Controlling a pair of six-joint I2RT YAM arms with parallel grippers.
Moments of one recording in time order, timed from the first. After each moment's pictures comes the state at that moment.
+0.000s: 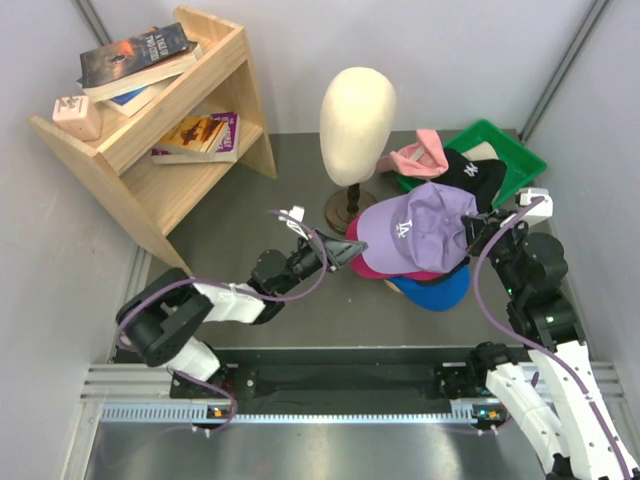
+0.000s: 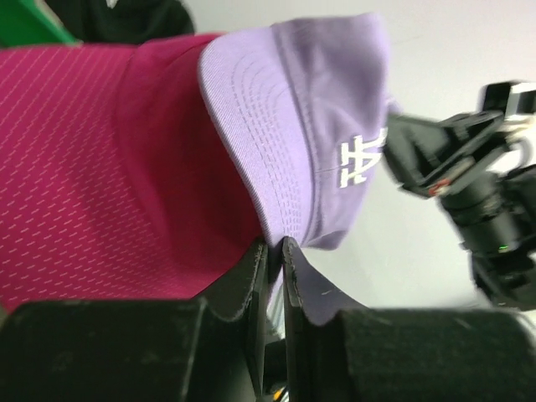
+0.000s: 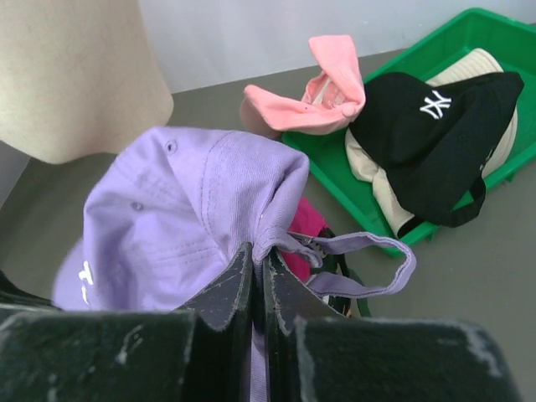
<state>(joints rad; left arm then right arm) -0.80 1.55 0.47 1.28 0.18 -1.13 0.22 0.55 0.76 -0.32 0.05 0.32</state>
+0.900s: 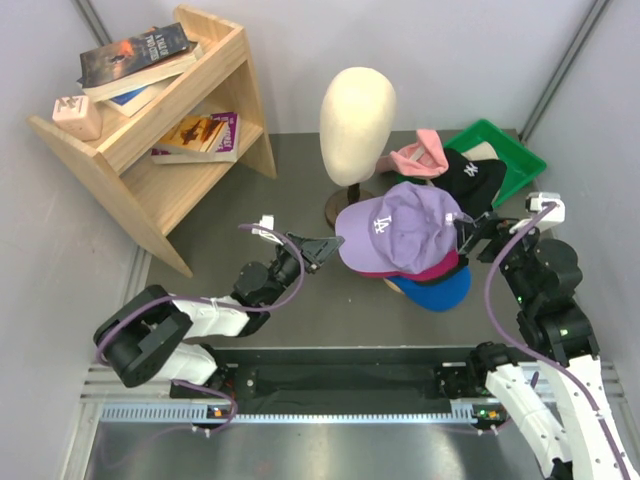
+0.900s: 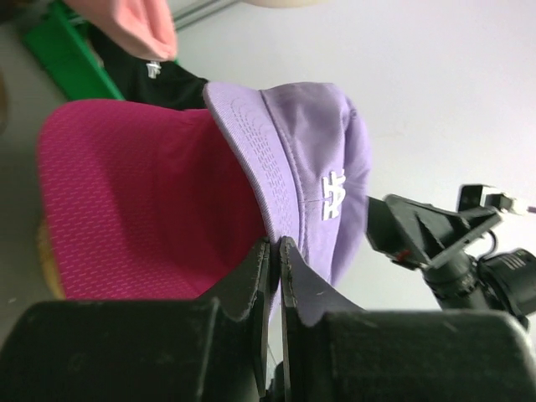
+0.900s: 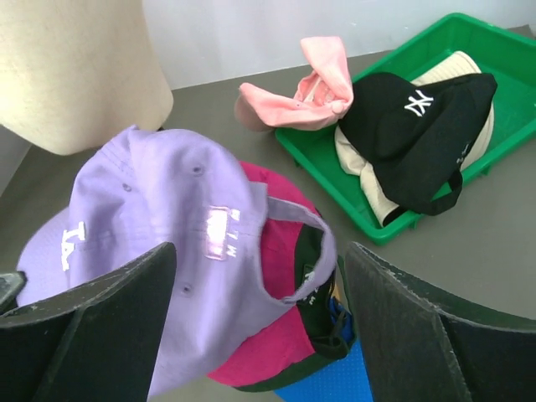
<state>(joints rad) -0.78 1.37 0.33 1.29 -0.02 -1.23 0.22 0.50 0.84 -0.46 0.06 0.30</state>
